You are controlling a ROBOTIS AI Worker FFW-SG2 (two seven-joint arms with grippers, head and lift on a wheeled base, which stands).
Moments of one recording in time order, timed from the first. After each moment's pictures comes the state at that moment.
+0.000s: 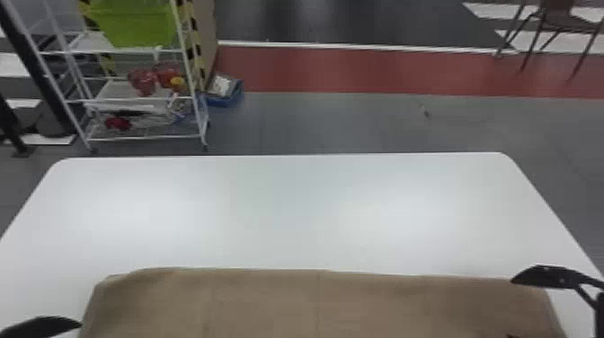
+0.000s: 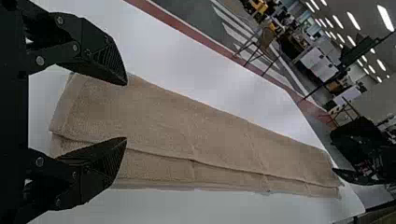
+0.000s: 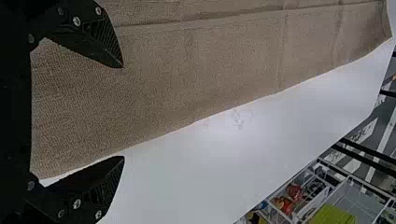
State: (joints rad) left arm 0.44 0.00 0.80 -1.80 -0.19 -0.84 -1.57; right arm 0.48 -0.31 -0.58 -1.94 0.36 -0.19 1.36
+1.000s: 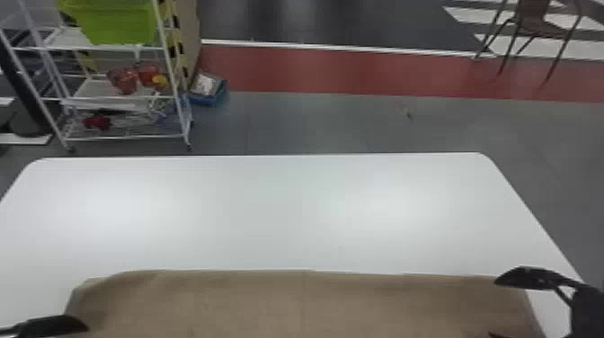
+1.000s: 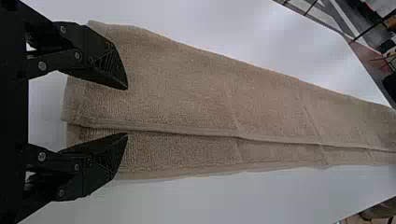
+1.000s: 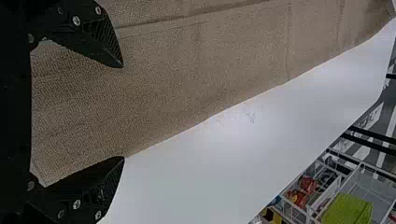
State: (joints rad) left arm 0.32 0.05 0.72 -1.74 -0.52 -0.77 -1.57; right arm 0.47 -0.31 -0.58 -1.92 0.36 -0.13 1.36
